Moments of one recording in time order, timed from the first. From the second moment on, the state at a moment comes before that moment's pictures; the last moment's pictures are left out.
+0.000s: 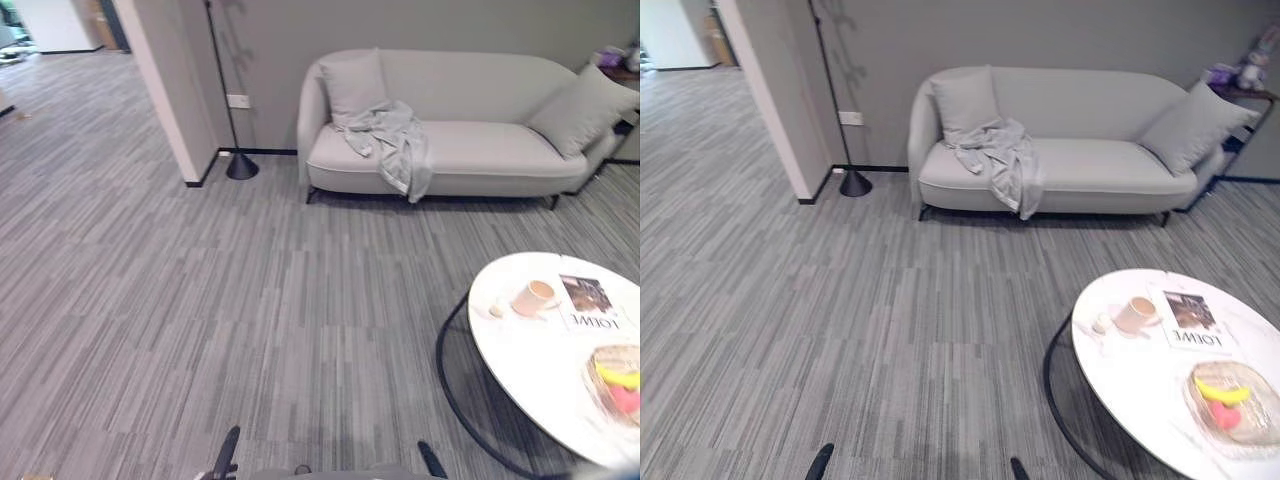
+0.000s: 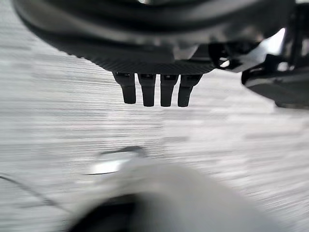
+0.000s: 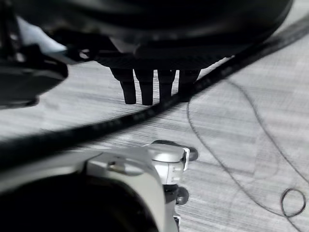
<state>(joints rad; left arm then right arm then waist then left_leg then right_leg) 0.11 0.23 -0.20 1.14 -0.24 -0.08 0.03 0.12 -0.21 0.24 1.16 0.11 0.01 -0.08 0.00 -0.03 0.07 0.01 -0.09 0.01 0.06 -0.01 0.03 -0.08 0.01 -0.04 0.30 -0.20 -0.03</state>
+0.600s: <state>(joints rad) 0.01 0.23 -0.24 1.16 -0.22 -0.09 0.05 -0.02 -0.24 0.28 1.08 0.12 -0.02 -0.10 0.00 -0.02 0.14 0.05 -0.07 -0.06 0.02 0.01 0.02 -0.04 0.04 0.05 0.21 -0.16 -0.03</state>
